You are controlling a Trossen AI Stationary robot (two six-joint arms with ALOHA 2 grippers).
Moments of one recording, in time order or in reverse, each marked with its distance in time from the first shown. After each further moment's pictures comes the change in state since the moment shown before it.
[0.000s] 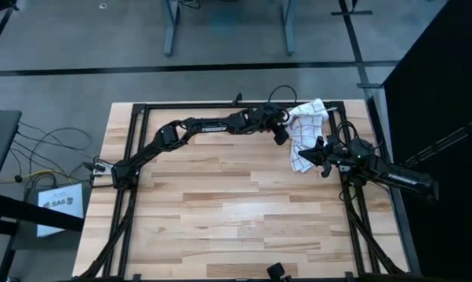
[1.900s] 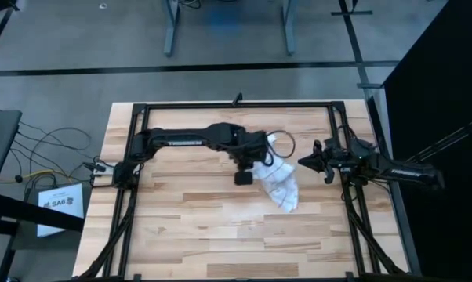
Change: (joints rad) left arm -0.295 -0.395 -0.044 -1.108 0.063 0.185; right arm 0.164 0.136 0.072 0.021 -0.005 -0.034
